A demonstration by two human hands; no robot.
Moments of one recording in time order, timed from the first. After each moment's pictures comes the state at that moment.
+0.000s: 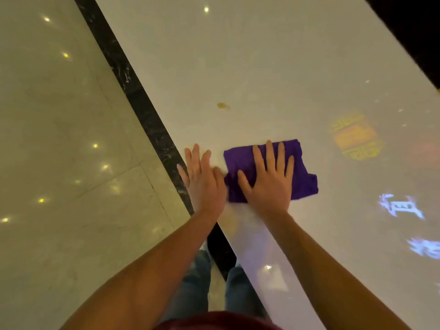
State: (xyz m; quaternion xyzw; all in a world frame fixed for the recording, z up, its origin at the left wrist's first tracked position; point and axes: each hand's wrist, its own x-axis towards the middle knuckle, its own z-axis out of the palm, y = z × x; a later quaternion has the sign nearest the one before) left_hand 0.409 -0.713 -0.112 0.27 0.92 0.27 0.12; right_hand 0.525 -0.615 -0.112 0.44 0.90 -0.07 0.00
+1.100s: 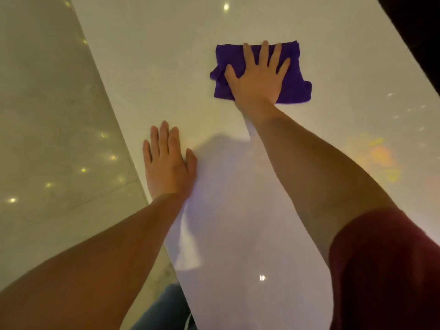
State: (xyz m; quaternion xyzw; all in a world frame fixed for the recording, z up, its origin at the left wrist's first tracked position) left_hand 0.218 -0.584 -0.133 0.30 0.95 0.09 0.02; right_hand 0.211 -0.309 -0.126 0.44 0.90 -0.06 -0.01
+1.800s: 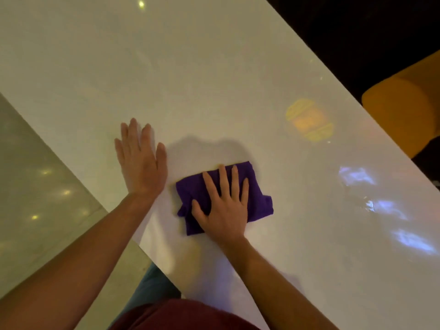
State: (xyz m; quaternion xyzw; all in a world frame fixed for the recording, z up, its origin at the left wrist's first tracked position) left_hand 0.221 -0.541 -0.117 0.43 0.89 0.17 0.04; right_hand 0.445 -0.539 -0.126 0.49 0.87 -0.11 -0.02
